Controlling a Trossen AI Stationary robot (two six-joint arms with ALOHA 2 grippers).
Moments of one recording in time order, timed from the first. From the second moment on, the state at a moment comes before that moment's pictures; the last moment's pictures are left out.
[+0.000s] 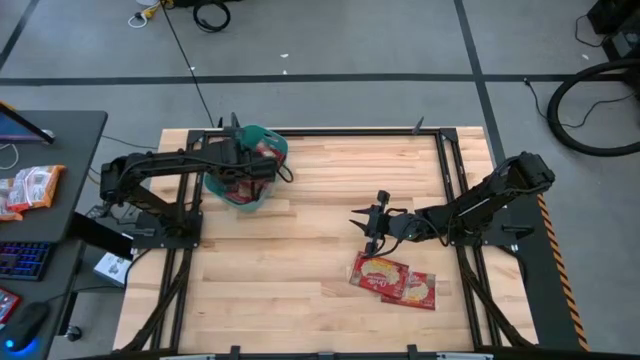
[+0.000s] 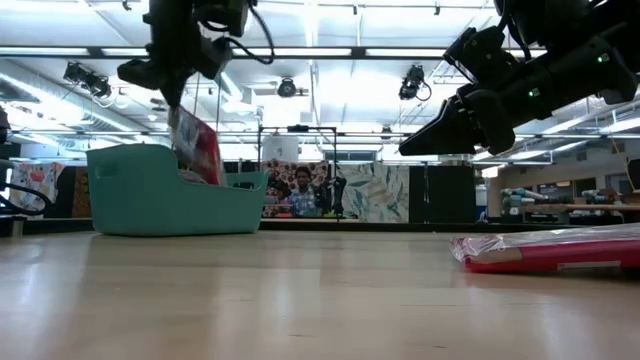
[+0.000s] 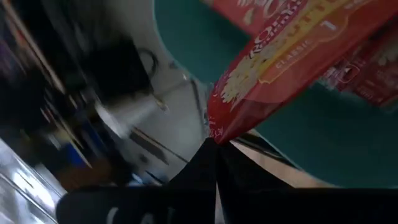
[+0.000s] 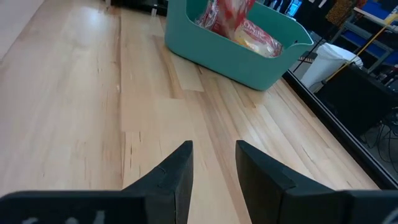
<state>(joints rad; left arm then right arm) 0.21 1.47 1.30 -1.49 -0.85 0.22 0.26 1.46 0.42 0.63 0.63 -0.10</state>
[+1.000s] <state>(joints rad) 0.60 1.32 1.30 -1.10 -0.28 1.44 0.26 1.46 0.42 0.66 0.56 -0.09</state>
